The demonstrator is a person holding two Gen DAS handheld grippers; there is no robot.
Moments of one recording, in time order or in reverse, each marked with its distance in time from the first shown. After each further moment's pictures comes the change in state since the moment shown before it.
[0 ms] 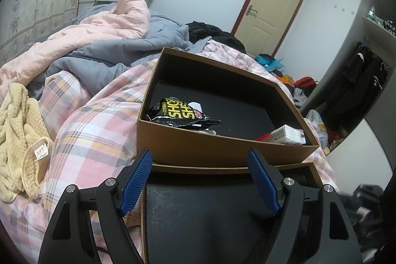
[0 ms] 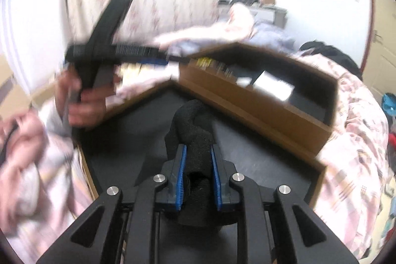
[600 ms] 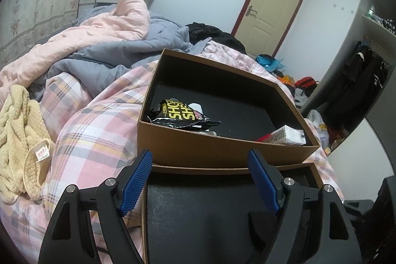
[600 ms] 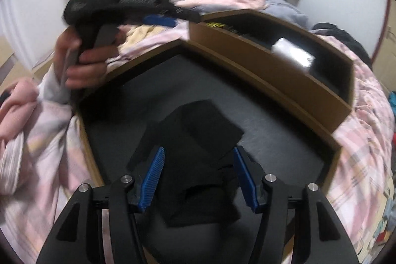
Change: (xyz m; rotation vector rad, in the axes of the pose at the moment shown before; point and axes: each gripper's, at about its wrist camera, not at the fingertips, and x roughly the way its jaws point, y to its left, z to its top) left arm -0.001 -0.001 0.000 0.004 -0.005 0.004; right arm 0.052 0.016 -0.024 -0.117 0.294 0.050
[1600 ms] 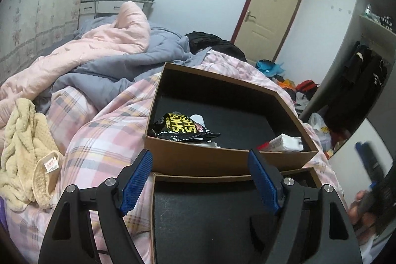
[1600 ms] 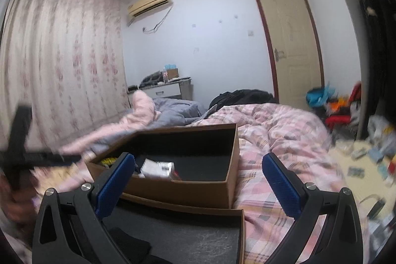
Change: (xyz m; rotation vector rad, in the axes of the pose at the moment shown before) left arm -0.014 -0.004 0.007 0.034 -0.050 0.017; right arm -0.091 -0.069 -0.018 0.516 -0.780 -0.460
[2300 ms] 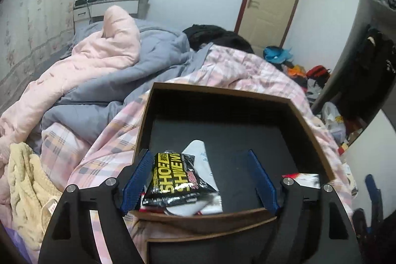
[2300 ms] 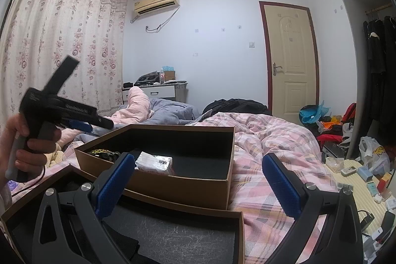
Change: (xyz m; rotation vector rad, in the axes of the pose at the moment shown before) left arm 0.052 -0.024 0.065 0.077 0.069 0.062; right arm 0.014 0.027 -0.026 -0.179 -0.015 -0.068
